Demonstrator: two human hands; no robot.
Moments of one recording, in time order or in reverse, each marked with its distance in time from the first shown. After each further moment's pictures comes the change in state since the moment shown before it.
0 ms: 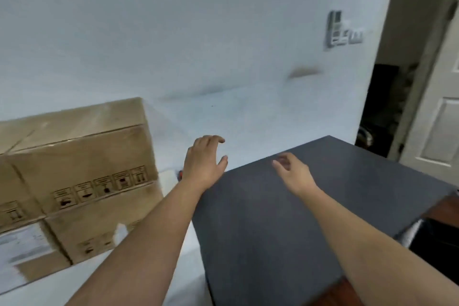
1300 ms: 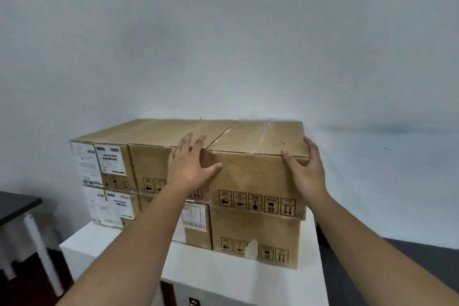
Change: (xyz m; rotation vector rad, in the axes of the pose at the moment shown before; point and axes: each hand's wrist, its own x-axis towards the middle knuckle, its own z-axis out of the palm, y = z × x) left_hand -0.084 -0.209 -0.196 0.446 0.197 -0.778; right_hand 0.025 -0.217 0.227 0.502 -0.338 -0.351
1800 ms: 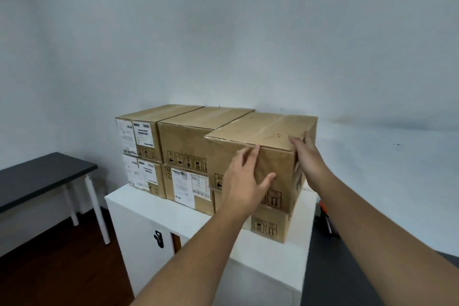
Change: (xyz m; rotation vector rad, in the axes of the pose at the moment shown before) left_hand -0.132 0.143 0.023 -0.234 0.083 -0.030; right_hand 0.003 -0.004 -0.048 0.114 -0.369 0.177
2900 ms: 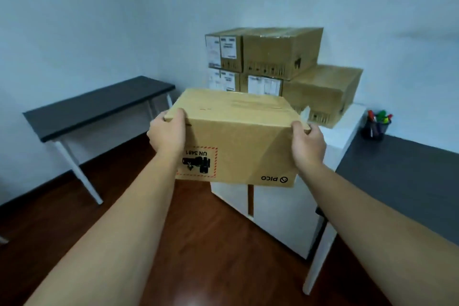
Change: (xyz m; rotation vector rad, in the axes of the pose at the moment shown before) left_hand -0.323 -0.096 -0.279 -0.353 0.550 -0.850; right_hand -0.398 0.005 0.099 -0.013 0.064 0.167
